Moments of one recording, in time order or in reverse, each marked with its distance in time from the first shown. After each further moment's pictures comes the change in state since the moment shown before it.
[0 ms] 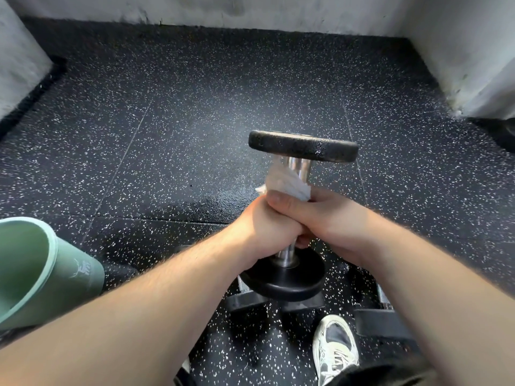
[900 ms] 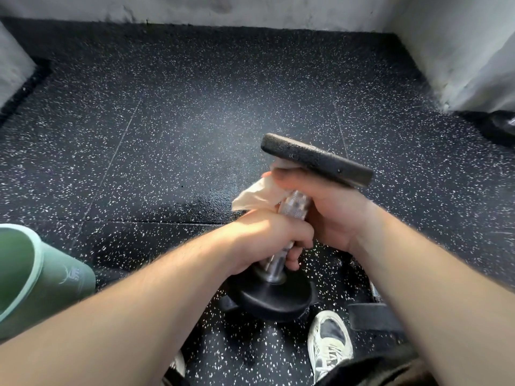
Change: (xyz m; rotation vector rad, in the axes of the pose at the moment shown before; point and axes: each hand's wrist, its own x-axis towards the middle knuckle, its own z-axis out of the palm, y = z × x) left_hand -0.016 0.018 0.002 -0.051 -0.276 -0.176; right_hand 0.001 -0.011 -0.009 0.496 -0.063 -0.036
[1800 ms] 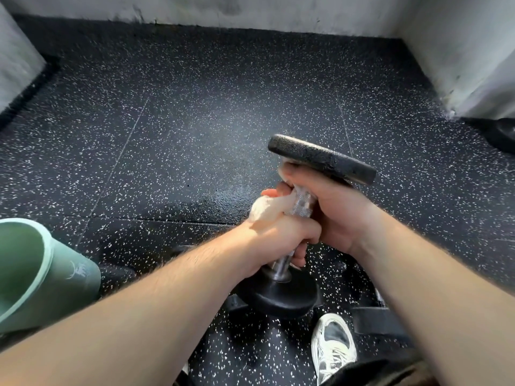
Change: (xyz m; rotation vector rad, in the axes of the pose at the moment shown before) left_hand -0.001 -0.006 -0.003 -0.099 0.182 0.126; right_hand 0.006 0.004 0.013 -0.036 0.135 0.045
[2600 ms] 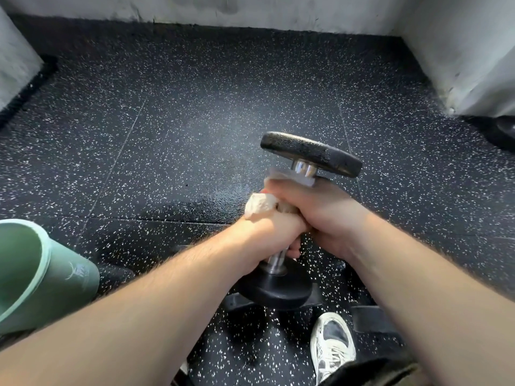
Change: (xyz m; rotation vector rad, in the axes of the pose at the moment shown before) left_hand 0.009 -0.002 0.003 -0.029 0.041 -0.112; right_hand 0.002 0.008 0.005 -0.310 0.136 -0.036
